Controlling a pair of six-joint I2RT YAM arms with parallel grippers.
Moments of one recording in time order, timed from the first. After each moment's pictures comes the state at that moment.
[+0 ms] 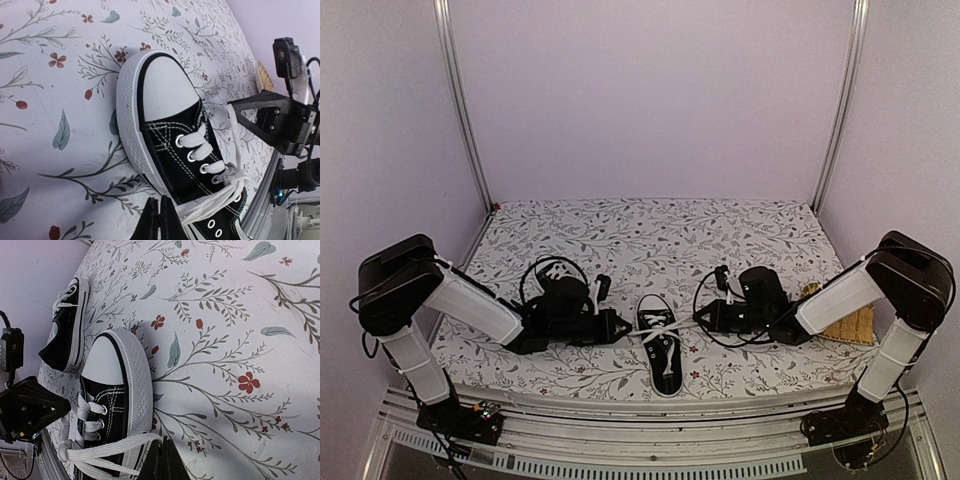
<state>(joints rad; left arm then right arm) -0.91 1.73 0.60 0.55 0.09 -0.83 0.74 1.71 0.56 0.57 -0.20 0.72</state>
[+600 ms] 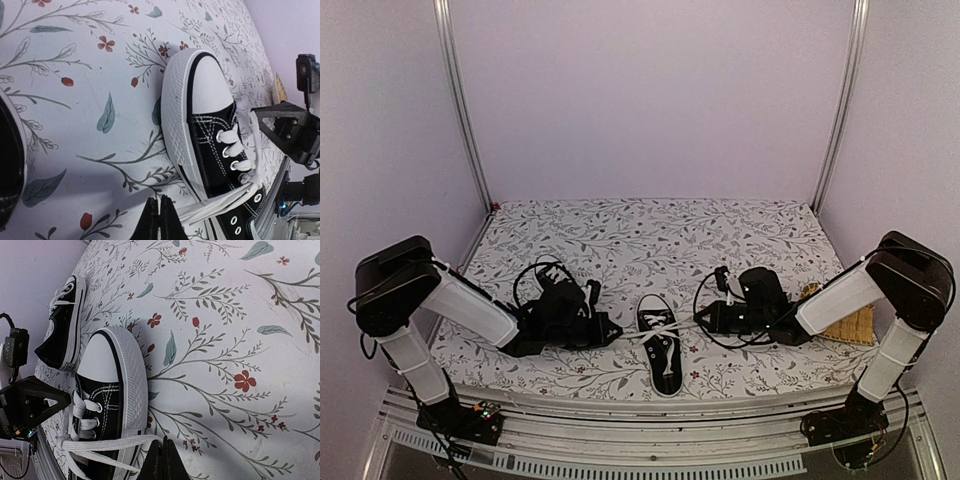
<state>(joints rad) -0.90 1.71 0.56 0.52 0.03 -0.90 0.74 1.71 0.56 0.56 -0.18 0.70</state>
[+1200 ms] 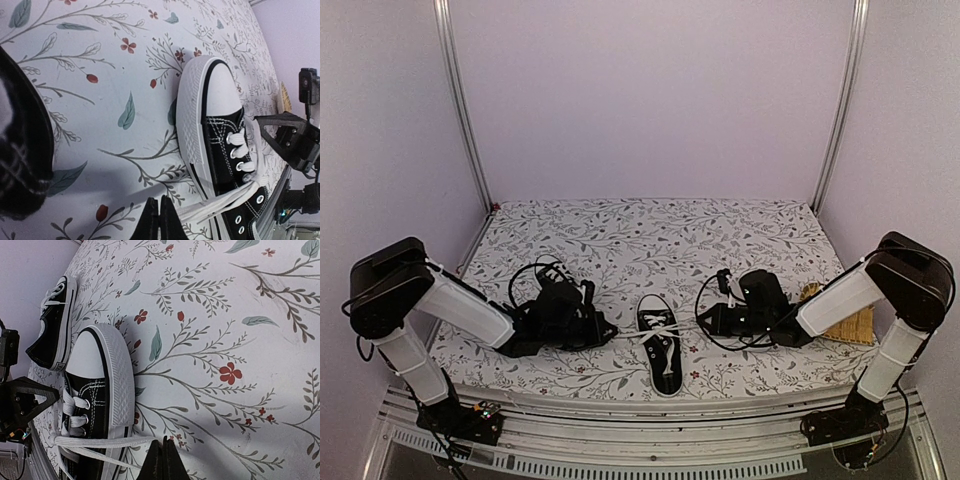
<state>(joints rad) -0.90 1.68 0.54 0.49 -0.01 -0.94 0.74 1.71 0.54 0.55 -0.15 0.70</state>
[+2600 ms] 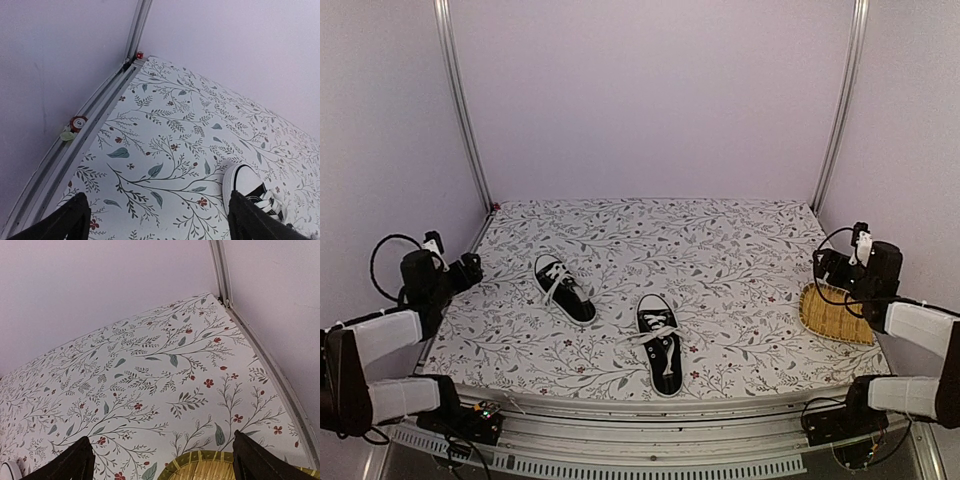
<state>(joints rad) 0.15 1.01 0.30 0.36 0.02 -0.34 -0.12 1.06 0.37 0.32 -0.19 0.28</state>
